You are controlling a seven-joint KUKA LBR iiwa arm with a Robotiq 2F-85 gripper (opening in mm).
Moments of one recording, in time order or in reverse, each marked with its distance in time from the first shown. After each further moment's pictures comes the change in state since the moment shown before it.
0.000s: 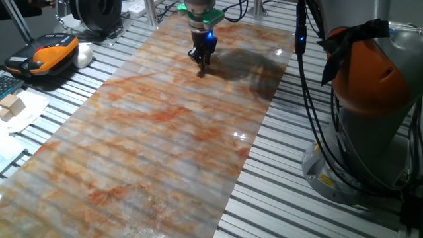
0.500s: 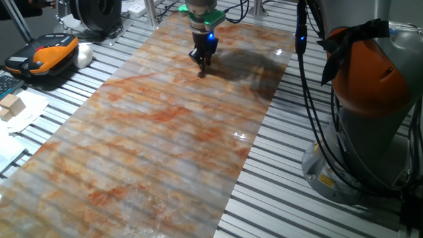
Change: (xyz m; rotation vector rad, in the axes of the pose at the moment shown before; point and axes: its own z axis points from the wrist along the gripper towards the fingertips) arm 0.005 0.000 0.002 0.000 -0.006 -0.003
